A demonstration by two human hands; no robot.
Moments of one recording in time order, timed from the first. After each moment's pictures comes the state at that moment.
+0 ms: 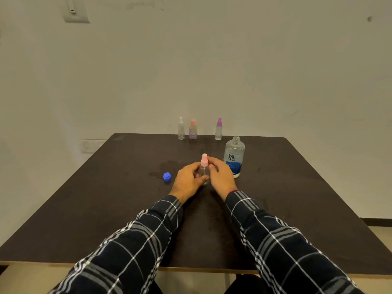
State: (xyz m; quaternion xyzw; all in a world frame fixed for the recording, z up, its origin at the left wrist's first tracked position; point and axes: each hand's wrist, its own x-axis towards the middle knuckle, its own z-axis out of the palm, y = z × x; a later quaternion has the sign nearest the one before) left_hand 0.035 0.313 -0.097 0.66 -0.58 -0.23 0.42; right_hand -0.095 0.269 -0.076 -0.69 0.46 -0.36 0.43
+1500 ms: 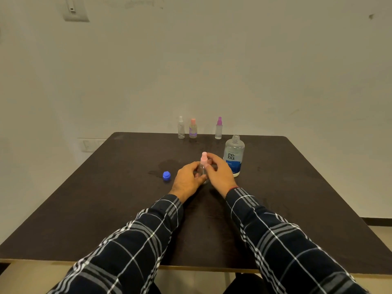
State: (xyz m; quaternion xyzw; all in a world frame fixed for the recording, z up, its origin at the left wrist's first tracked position) left_hand 0.029 0.313 -0.094 0.67 -0.57 -0.23 0.41; right_hand -0.099 0.270 -0.070 -0.70 0.44 -0.36 0.43
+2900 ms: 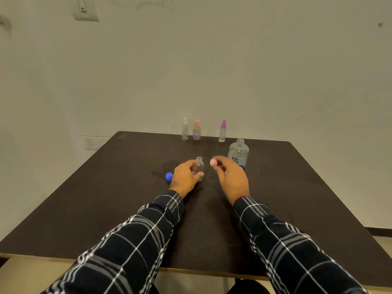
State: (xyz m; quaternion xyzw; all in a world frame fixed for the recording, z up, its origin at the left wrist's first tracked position) left_hand 0.045 0.306 -0.089 0.73 -0.52 -0.19 0.41; right_hand -0.121 0.273 -0.068 -0.79 0.43 -0.39 0.20
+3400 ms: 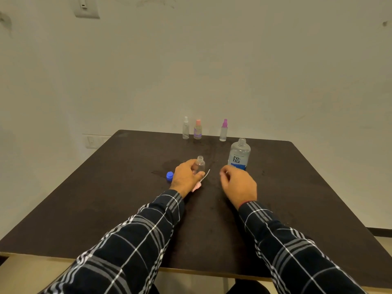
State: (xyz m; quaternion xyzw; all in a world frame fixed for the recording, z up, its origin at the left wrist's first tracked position) left_hand 0.044 0.308 -0.087 0.72 -0.52 -0.19 0.42; right_hand -0.133 0.269 -0.081 -0.81 0.52 -0.27 0.08
